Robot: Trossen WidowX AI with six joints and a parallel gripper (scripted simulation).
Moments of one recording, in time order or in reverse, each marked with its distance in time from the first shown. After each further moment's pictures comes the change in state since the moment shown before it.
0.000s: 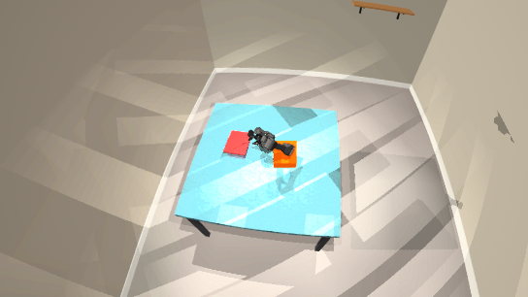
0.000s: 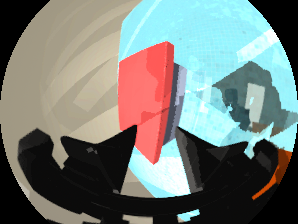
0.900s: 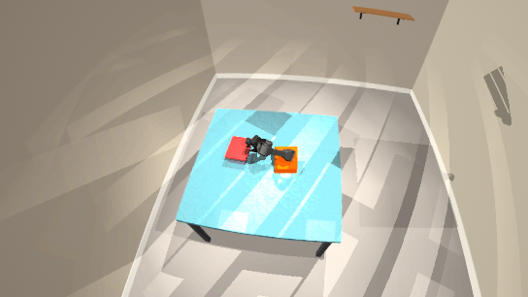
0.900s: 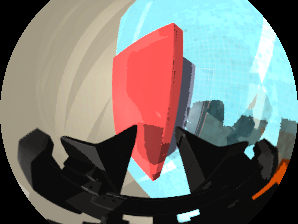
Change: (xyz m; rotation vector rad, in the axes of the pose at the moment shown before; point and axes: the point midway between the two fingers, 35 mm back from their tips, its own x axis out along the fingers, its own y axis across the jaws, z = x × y) arm 0.043 -0.001 -0.002 0.003 0.004 0.003
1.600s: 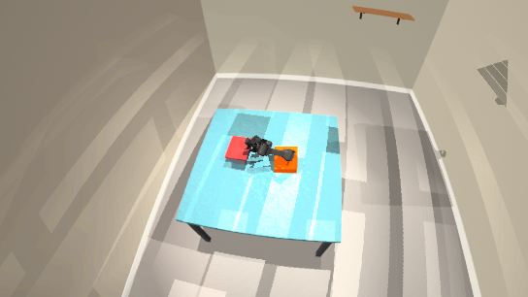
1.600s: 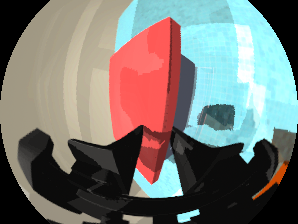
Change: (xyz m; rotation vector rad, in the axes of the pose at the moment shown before) arm 0.008 -0.003 0.000 0.004 0.003 -0.005
